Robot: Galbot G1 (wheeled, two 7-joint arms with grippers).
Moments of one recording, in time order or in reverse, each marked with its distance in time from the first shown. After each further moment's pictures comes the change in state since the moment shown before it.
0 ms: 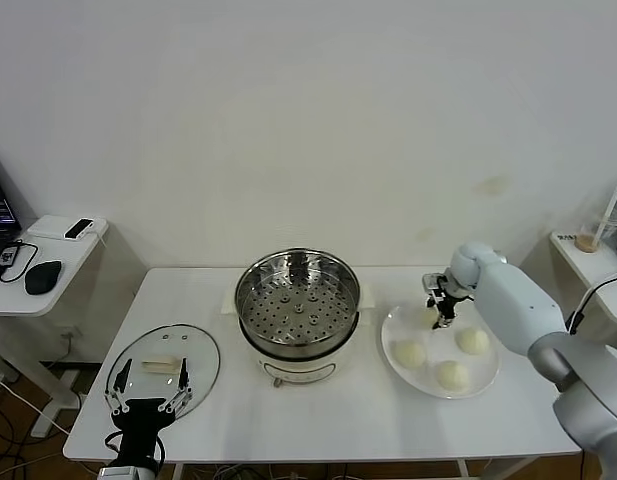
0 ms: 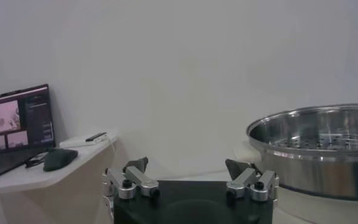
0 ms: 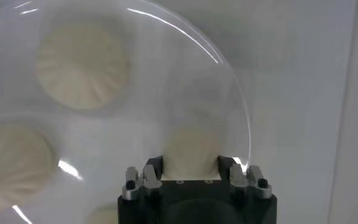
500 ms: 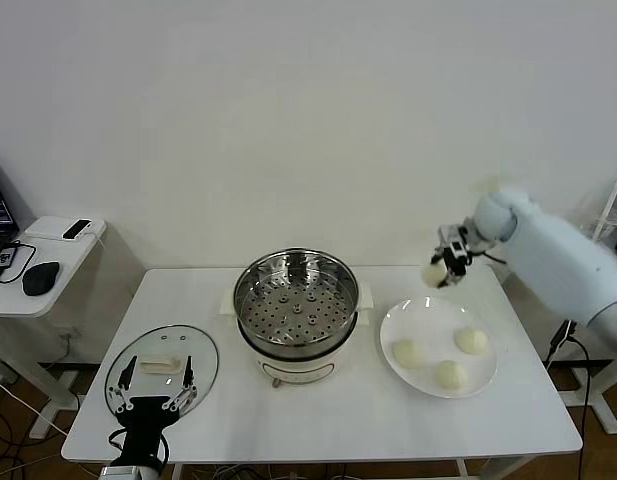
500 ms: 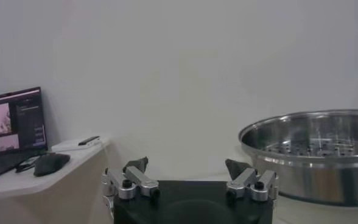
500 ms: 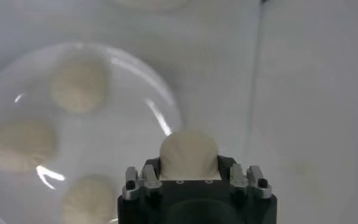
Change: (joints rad) left arm -0.005 0.012 0.017 -0.019 -0.013 0.009 -0.001; right arm 0.327 -0.120 -0.259 0.300 0.345 -0.073 -0.007
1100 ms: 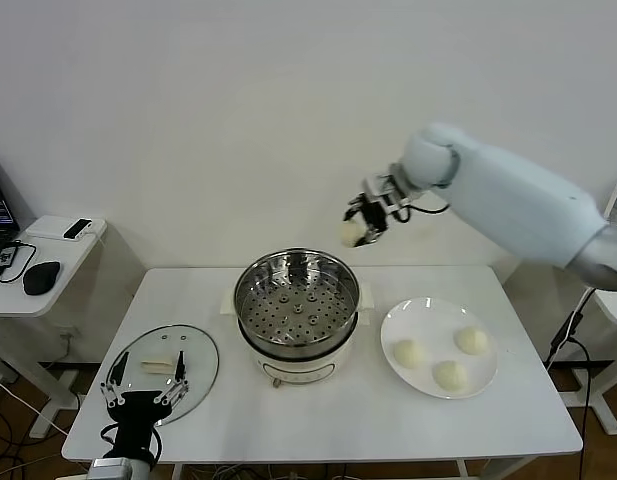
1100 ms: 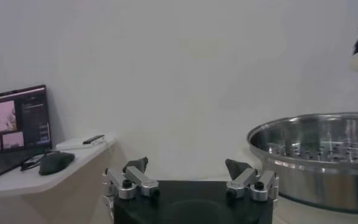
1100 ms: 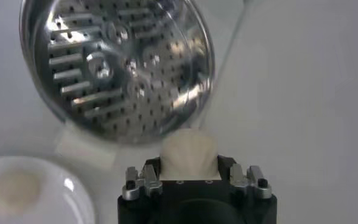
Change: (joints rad) left arm -0.022 0.006 -0.048 0.007 -0.040 0.019 0.006; right arm 0.183 0.244 -0.305 0.088 0.208 0.090 0.147
